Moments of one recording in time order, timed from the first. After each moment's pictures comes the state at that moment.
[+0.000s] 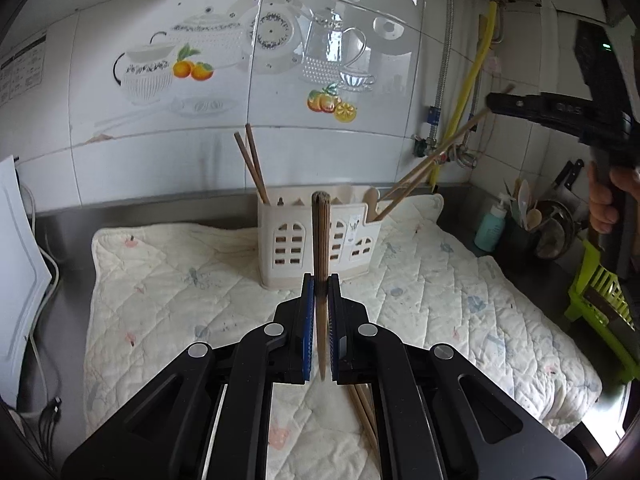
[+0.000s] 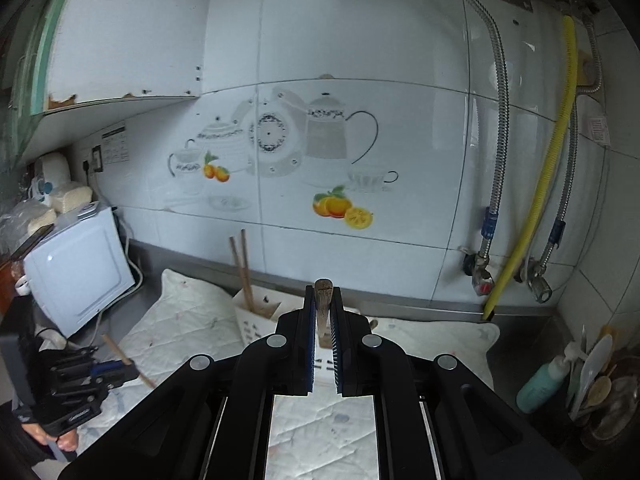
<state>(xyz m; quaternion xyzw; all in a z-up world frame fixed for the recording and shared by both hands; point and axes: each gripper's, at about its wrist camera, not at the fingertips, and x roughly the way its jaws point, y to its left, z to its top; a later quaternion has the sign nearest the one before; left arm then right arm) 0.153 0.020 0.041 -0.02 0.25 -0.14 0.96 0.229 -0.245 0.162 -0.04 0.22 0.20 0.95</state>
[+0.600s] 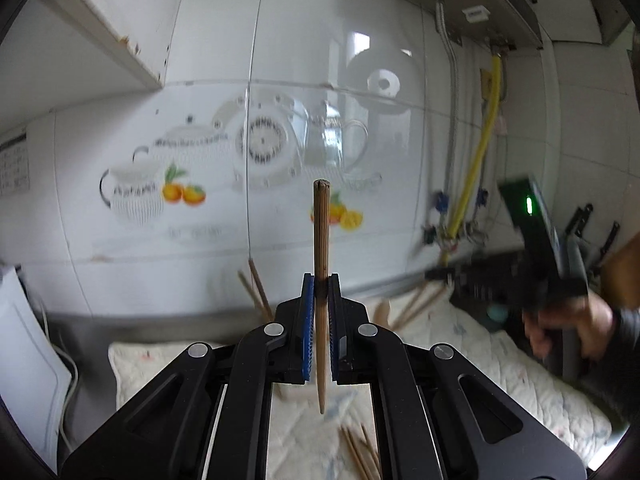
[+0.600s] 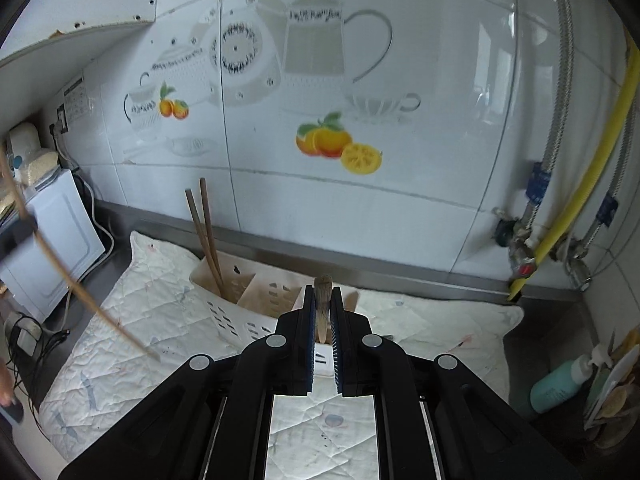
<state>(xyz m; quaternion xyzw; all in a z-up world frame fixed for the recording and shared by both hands) 0.214 0.008 0.146 0.00 0.14 -0.12 0.98 0.322 -0.212 0.108 -0.07 0.32 0.19 0.93</state>
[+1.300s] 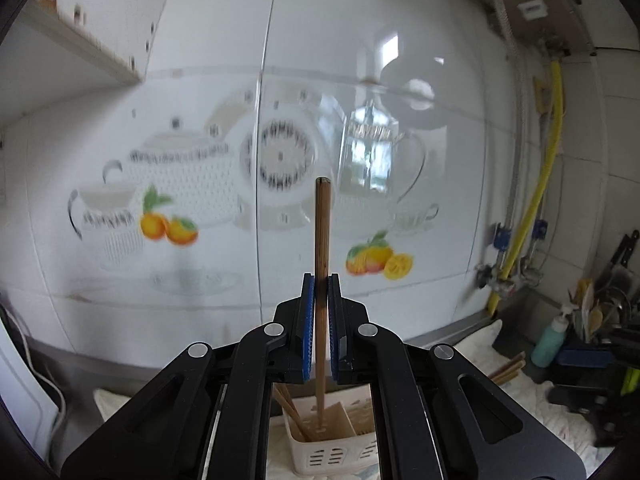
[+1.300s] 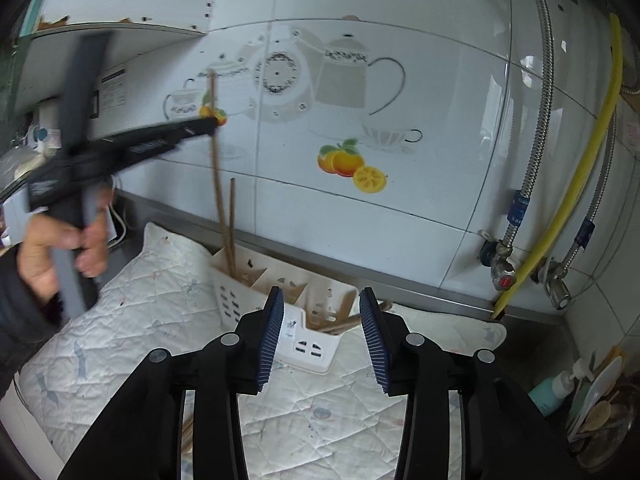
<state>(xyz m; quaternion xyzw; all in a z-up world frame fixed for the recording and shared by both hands) 0.326 -0.002 0.138 -0.02 0.13 -0.08 0.99 0.256 -0.228 0.110 -0.11 0.25 0.21 0.94</state>
